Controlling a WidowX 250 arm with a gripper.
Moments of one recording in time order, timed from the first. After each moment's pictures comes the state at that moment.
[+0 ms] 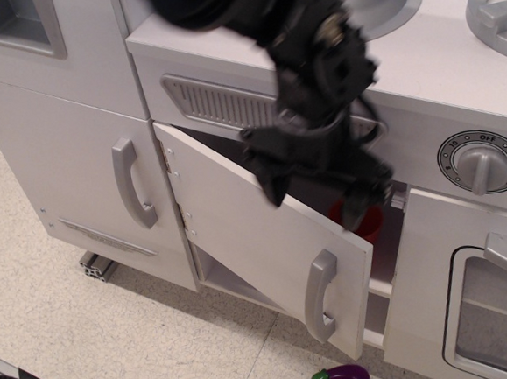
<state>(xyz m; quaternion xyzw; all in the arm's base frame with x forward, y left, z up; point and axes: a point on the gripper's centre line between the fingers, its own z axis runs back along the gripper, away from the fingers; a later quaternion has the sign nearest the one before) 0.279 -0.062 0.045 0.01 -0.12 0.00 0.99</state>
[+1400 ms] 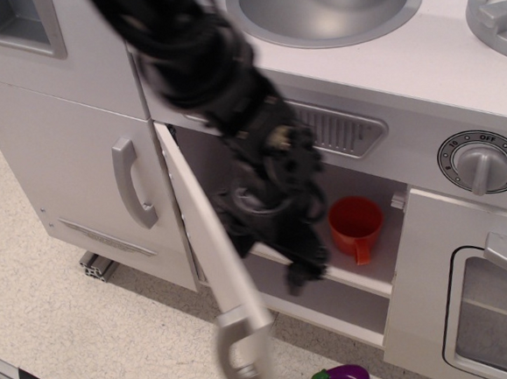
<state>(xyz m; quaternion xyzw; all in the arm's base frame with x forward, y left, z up) 0.249 -0.009 -0.020 0.04 -0.09 -0.09 0.99</state>
